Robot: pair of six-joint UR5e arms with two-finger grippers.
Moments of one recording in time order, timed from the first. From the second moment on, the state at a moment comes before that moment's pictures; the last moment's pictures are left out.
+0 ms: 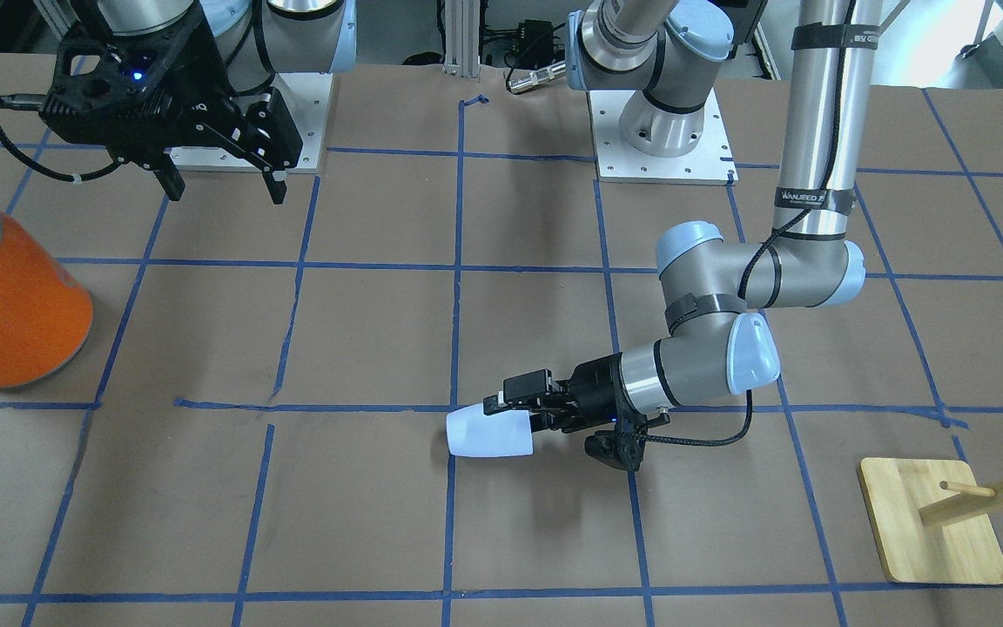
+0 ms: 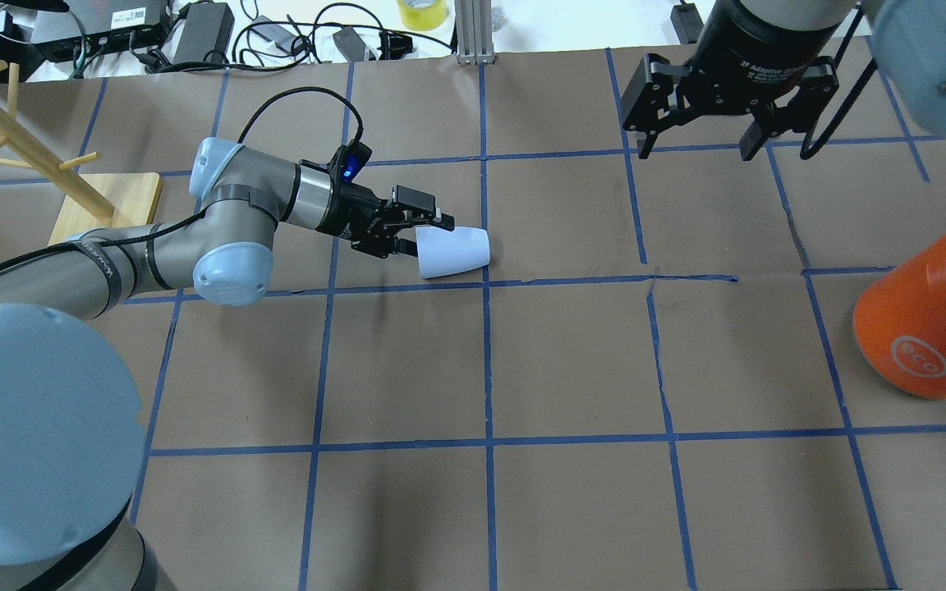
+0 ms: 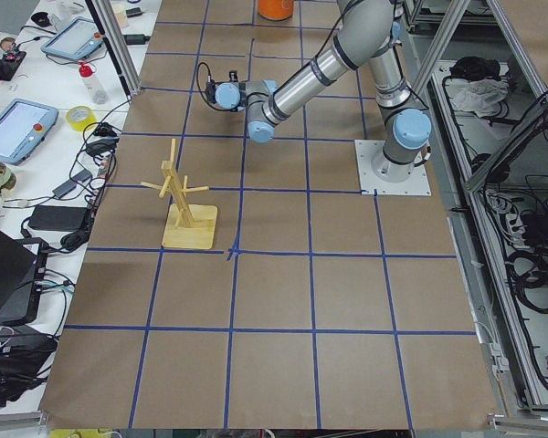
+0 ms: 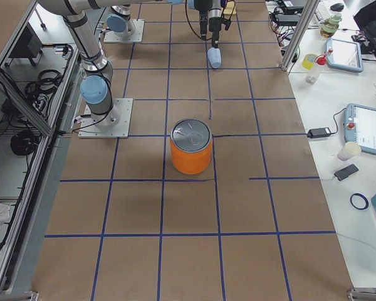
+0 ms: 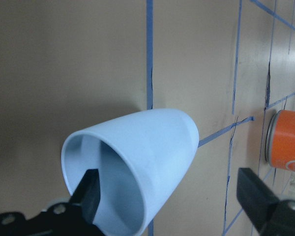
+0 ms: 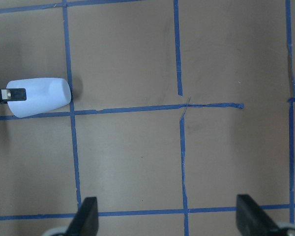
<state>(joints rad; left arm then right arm) -1.51 -2.12 -1.86 -0.80 0.64 0.06 1.64 -1.59 1.50 -1.57 -1.54 0.12</state>
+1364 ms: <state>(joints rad) -1.53 -2.05 -1.75 -0.75 0.75 -0.24 1.63 -1.58 1.49 -1.56 -1.60 0.10</state>
